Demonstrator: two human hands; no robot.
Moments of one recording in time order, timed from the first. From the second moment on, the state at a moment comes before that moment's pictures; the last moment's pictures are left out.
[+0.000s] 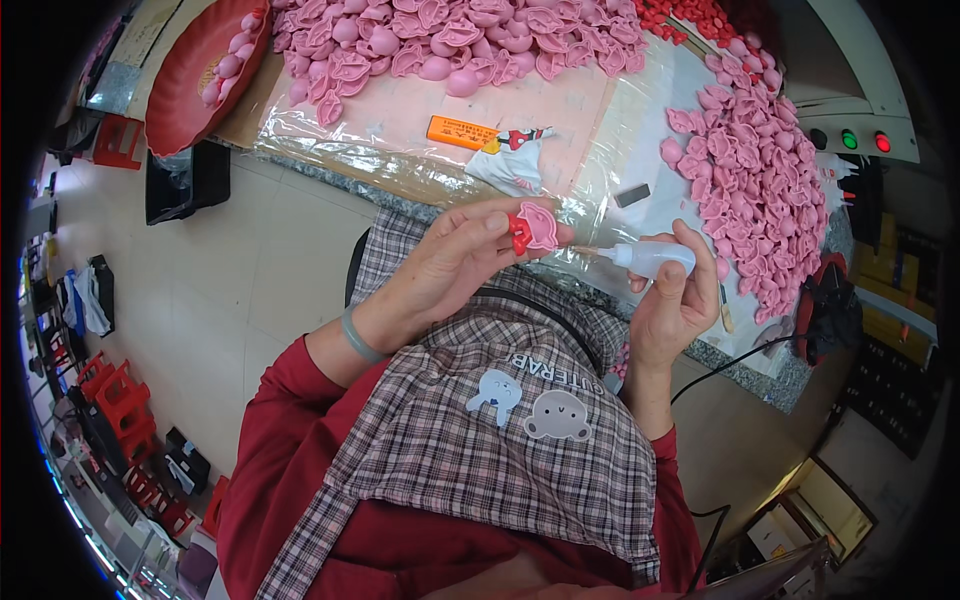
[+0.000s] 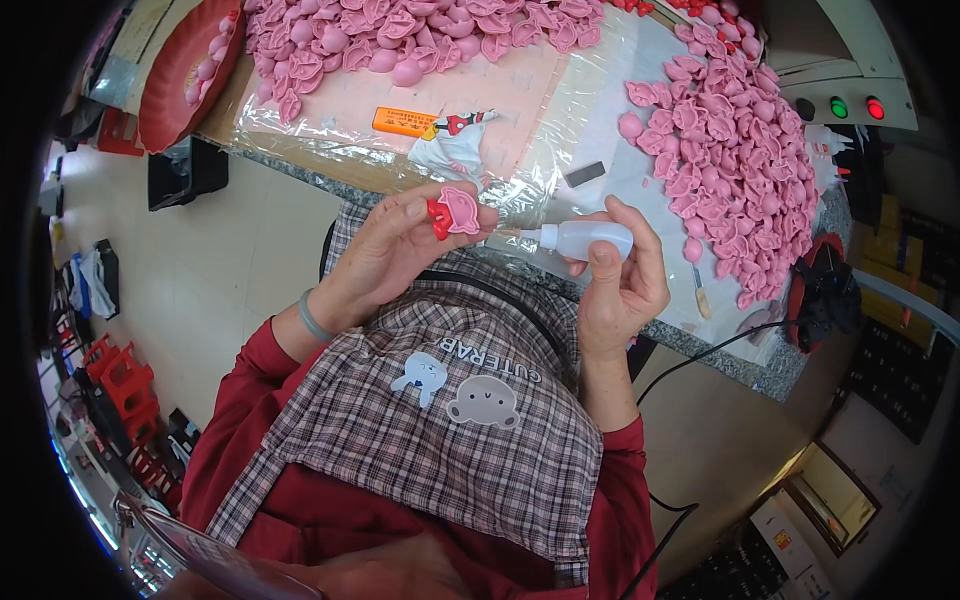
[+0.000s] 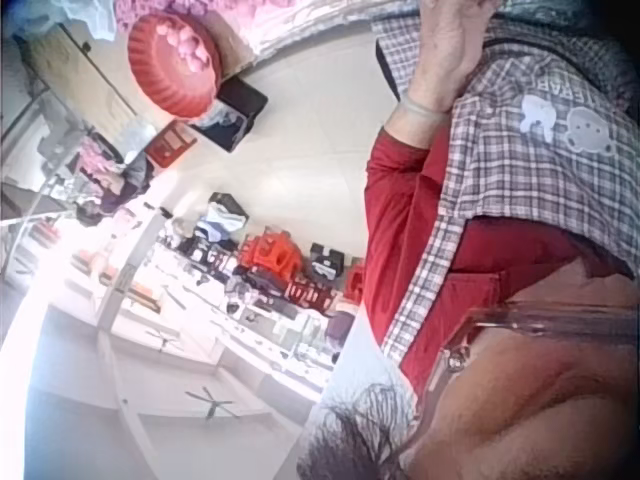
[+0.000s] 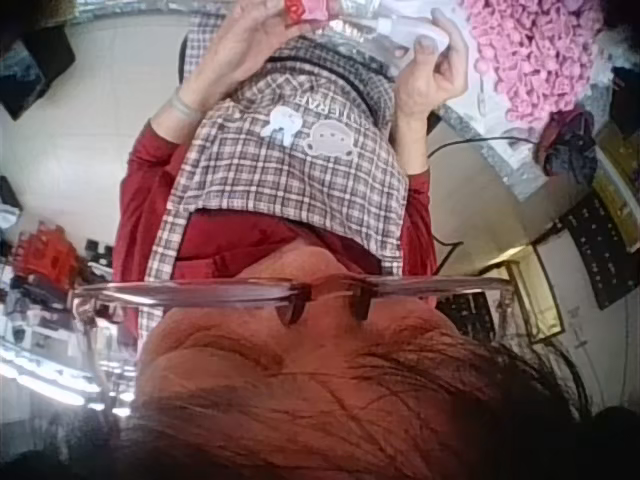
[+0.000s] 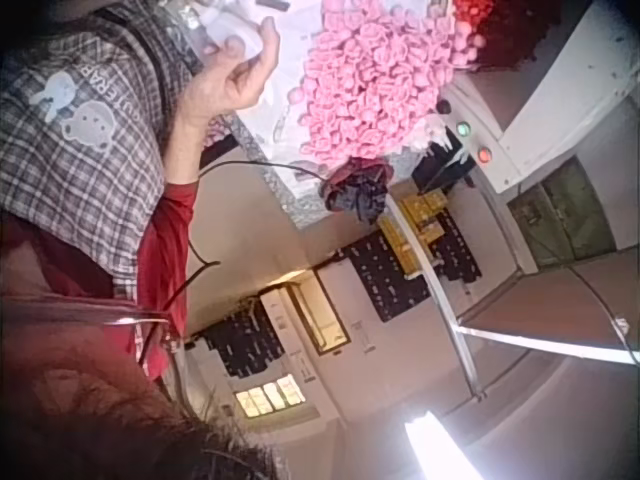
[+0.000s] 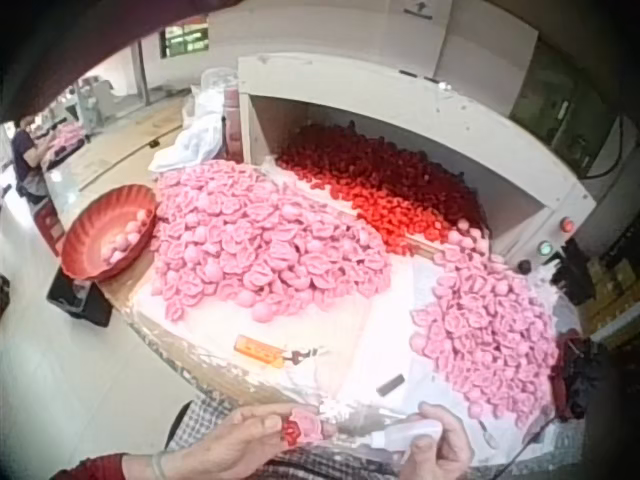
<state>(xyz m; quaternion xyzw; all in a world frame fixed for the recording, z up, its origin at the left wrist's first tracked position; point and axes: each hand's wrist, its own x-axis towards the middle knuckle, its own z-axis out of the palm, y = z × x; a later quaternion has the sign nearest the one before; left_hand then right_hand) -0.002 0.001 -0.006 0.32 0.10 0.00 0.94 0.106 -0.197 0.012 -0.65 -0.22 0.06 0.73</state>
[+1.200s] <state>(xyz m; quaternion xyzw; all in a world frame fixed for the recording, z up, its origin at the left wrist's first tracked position) -0.005 0.000 -0.013 0.35 0.06 -0.06 0.93 0.108 -0.193 0.016 -0.64 -0.22 0.08 0.74</state>
